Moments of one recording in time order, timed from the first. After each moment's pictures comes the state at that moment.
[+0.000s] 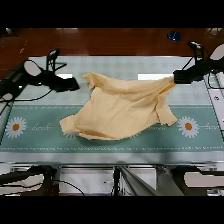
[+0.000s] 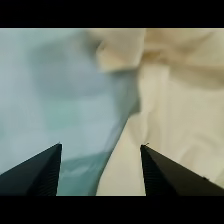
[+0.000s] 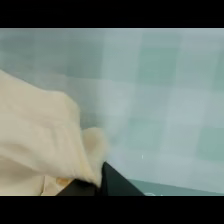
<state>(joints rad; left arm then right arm) -0.06 -1.42 1.16 1.17 -1.08 -1.42 -0.13 -1.52 1.45 -1.35 1.23 1.37</state>
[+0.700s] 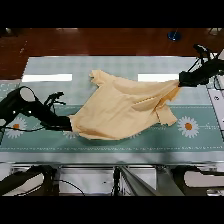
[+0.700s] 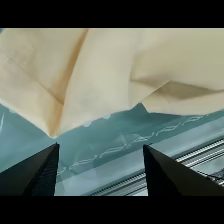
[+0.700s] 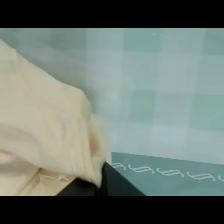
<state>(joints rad) -0.04 -1.22 0.77 1.19 -1.38 -1.32 -0.18 -1.51 1.45 -1.34 1.31 1.38</state>
